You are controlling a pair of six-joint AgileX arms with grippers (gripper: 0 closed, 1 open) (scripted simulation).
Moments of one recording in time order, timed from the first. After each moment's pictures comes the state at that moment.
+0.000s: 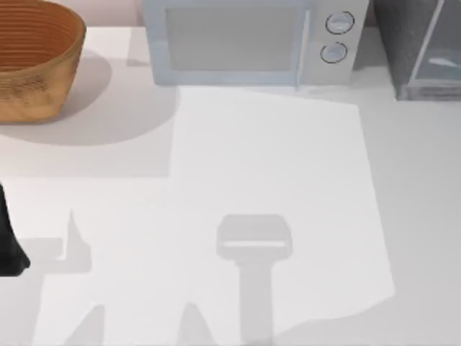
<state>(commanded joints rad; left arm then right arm) 0.00 0.00 0.00 0.00 0.00 0.00 -0.33 2.15 0.88 1.28 -0.30 0.00</state>
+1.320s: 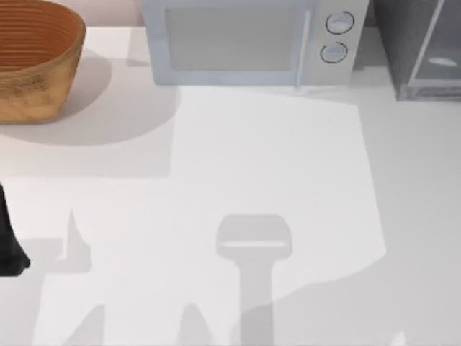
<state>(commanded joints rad) 0.00 0.00 0.00 0.00 0.00 0.00 -0.29 2.28 1.16 1.13 -0.25 0.00</state>
